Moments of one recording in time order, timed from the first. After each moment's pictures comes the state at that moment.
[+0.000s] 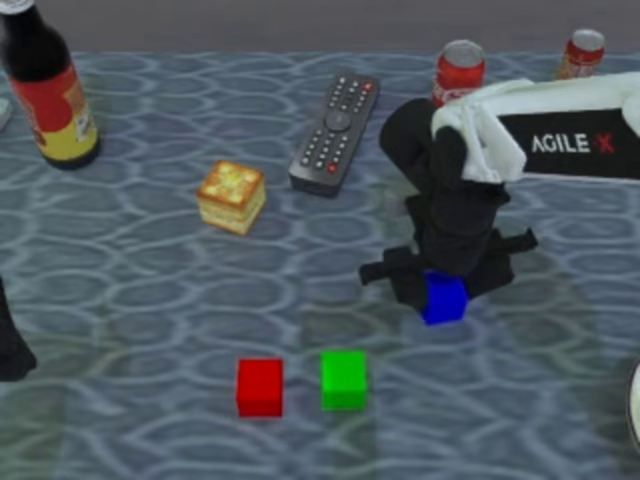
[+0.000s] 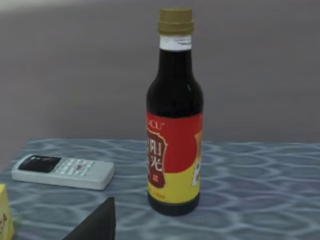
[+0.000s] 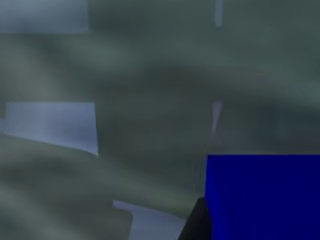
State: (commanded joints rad) left arm 0.02 0.00 0.00 0.00 0.00 0.00; right arm 0.53 2.27 1.54 -0.84 0.00 0.32
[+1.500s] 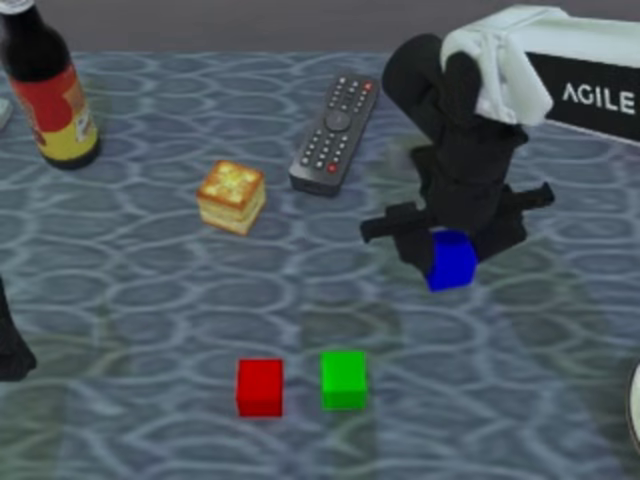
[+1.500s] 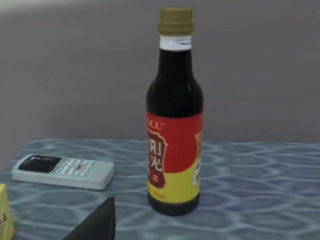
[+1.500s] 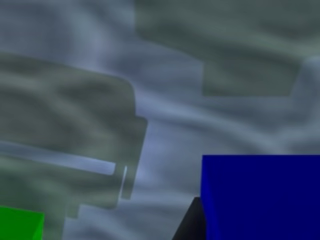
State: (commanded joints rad) left arm 0.02 0.00 0.00 0.00 0.00 0.00; right arm 0.53 2.16 1.67 -1.07 0.01 0.32
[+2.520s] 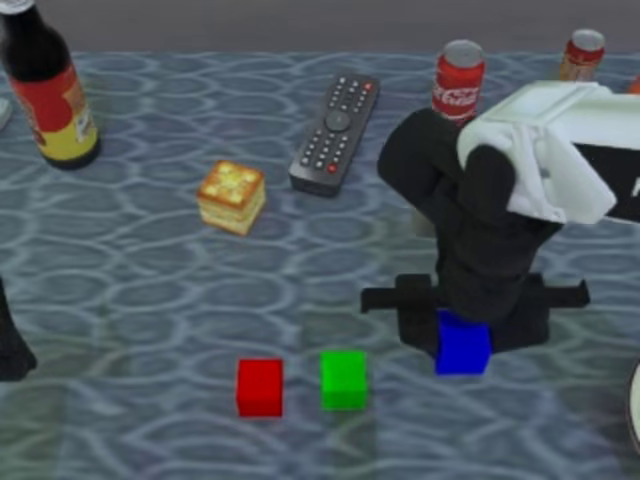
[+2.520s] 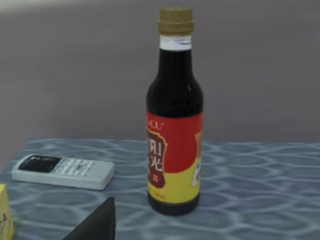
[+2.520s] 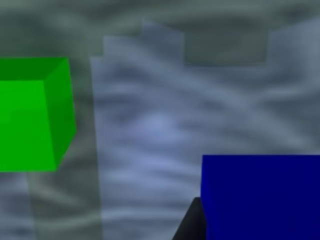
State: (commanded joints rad) left arm 0.02 0.00 0.00 0.00 0.00 0.00; right arm 0.69 1.86 1.29 -1.00 0.01 0.70
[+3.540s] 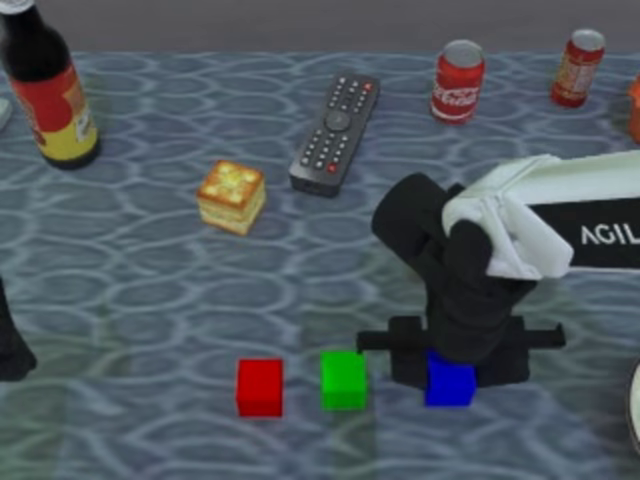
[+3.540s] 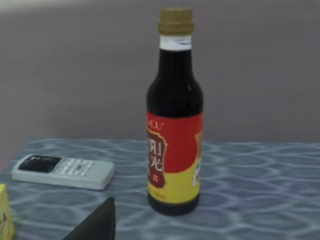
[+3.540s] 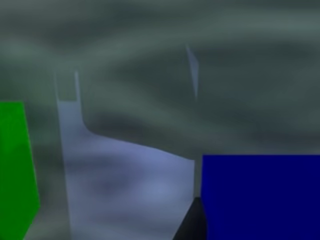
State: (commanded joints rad) left arm 0.02 0.00 0.00 0.00 0.00 0.00; right arm 0.69 1.96 1.15 -0.75 0.01 0.70
